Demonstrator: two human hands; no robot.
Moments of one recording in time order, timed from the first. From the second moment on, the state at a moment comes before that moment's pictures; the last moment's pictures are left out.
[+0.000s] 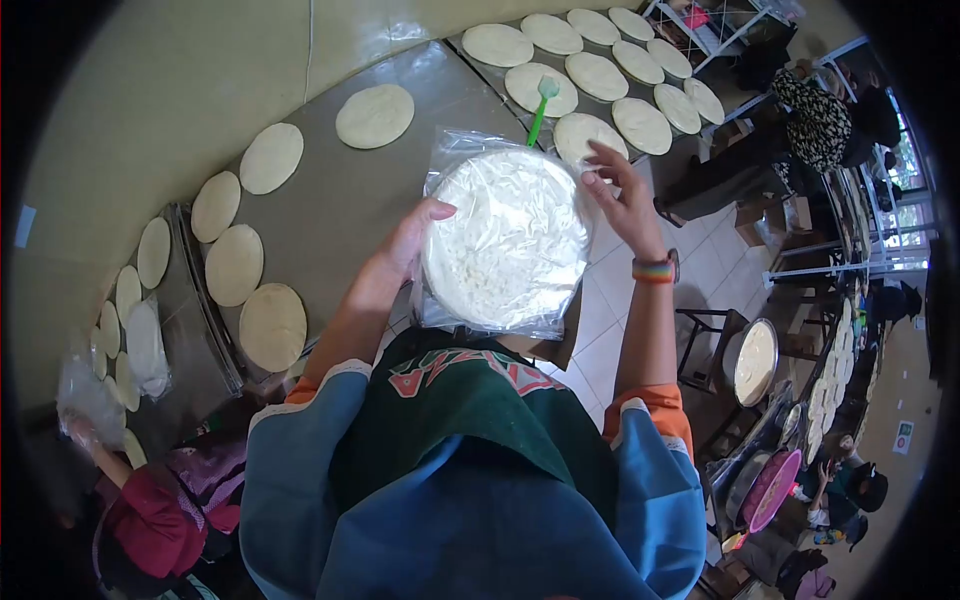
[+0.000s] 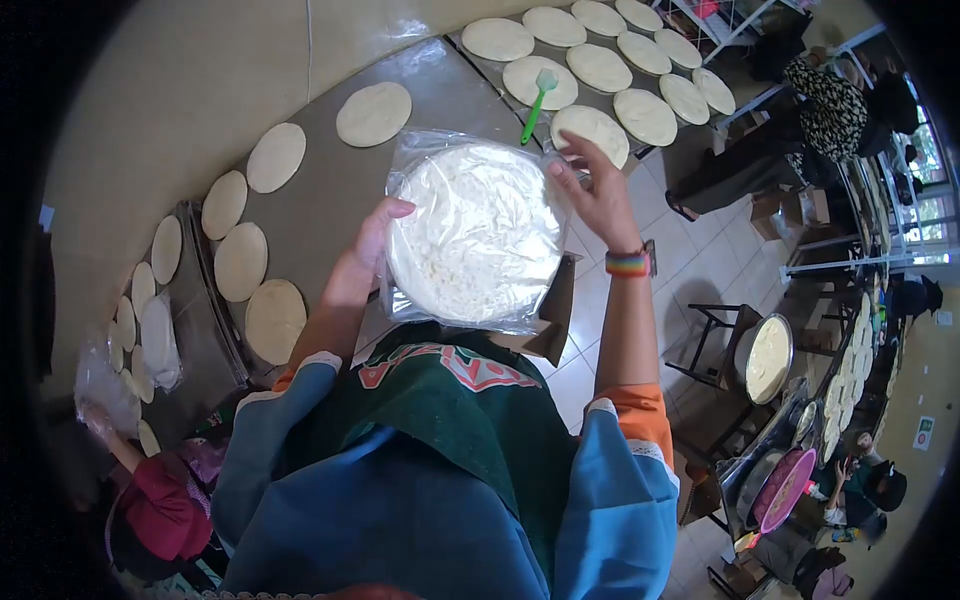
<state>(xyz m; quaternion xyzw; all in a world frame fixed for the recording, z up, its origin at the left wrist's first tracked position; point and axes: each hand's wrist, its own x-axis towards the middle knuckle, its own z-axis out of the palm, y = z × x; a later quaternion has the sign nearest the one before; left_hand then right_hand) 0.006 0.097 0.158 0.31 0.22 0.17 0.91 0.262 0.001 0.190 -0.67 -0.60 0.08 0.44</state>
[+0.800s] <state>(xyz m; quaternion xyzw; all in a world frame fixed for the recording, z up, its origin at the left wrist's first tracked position) 0.008 0.094 0.160 0.36 0.21 0.41 0.81 0.225 -0.028 0.133 -0.55 -0.15 0.38 0.73</state>
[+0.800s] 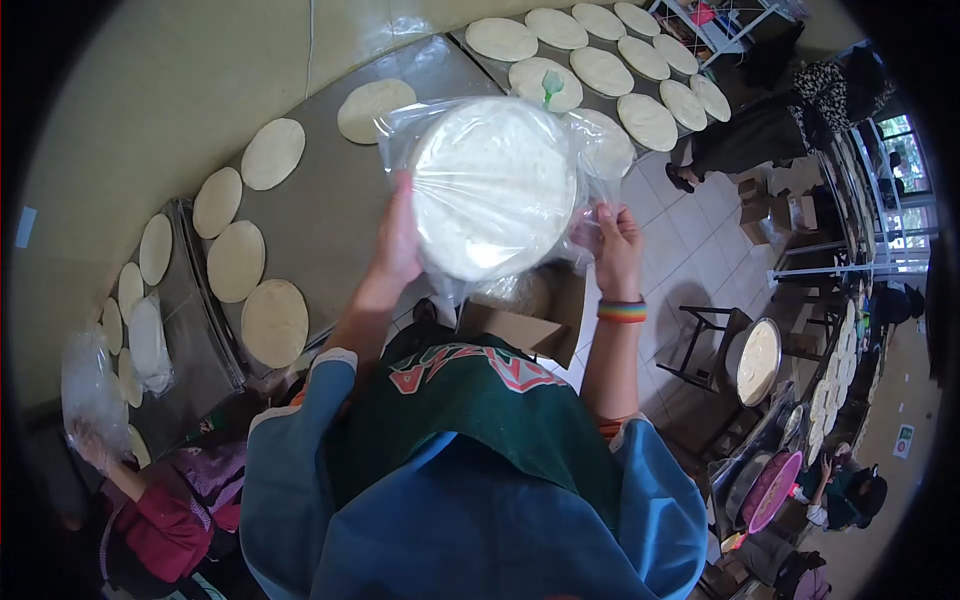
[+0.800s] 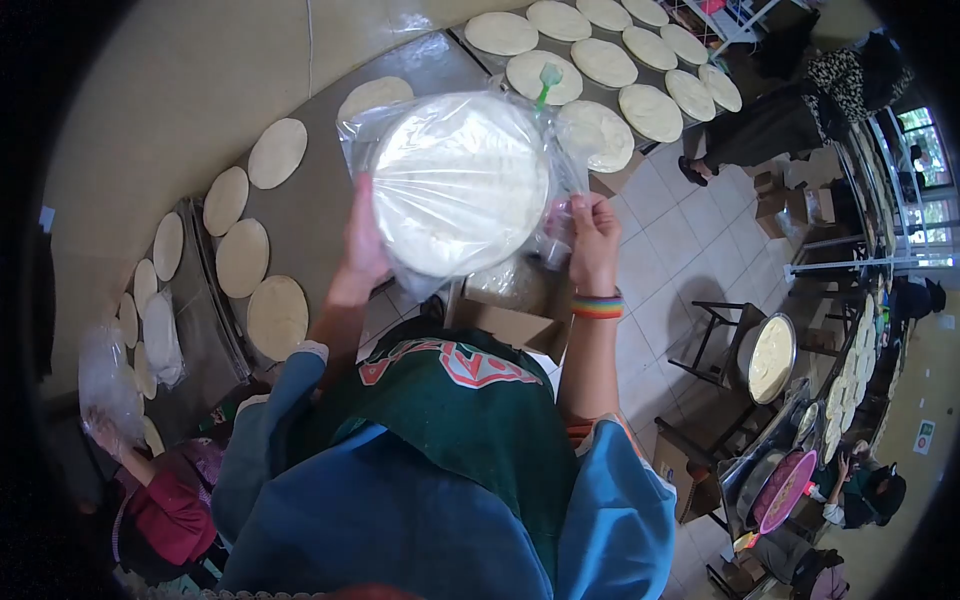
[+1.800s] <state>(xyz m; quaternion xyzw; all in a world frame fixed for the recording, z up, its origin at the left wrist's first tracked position) -0.137 0.146 0.117 0.25 0.48 0.57 0.62 0.187 0.109 0.032 -0.43 -0.21 0.72 0.50</state>
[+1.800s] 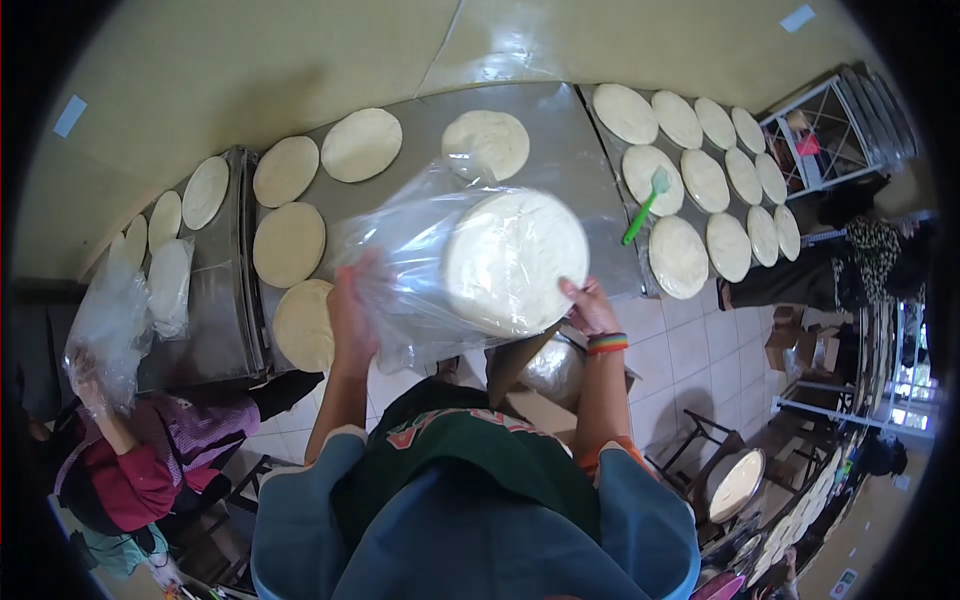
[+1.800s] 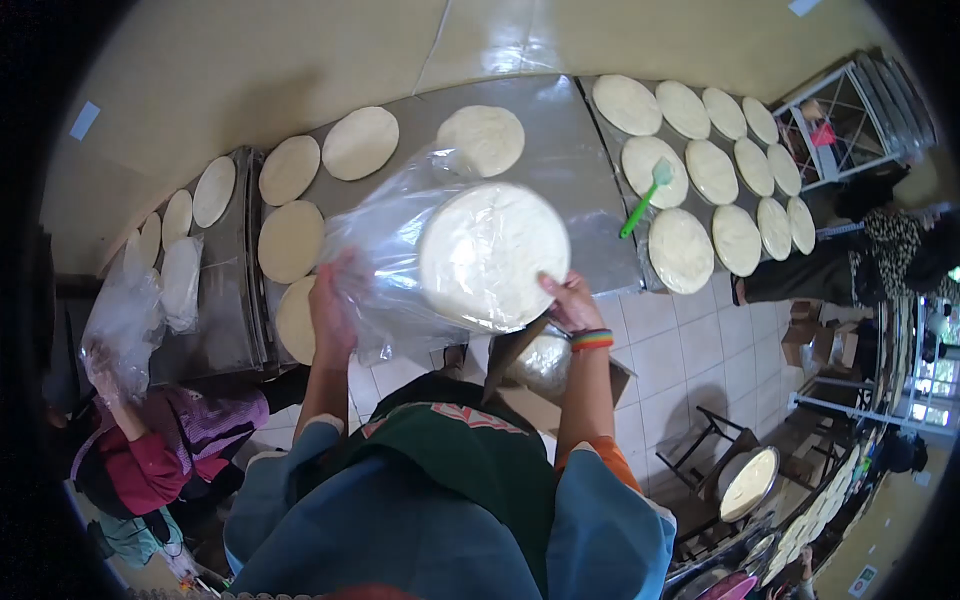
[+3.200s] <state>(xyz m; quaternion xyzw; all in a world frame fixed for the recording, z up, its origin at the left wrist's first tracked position) -0.241 0.170 0.101 0.42 0.54 0.58 0.45 0.184 0.207 0.048 -0.65 -0.20 0.52 0.52</state>
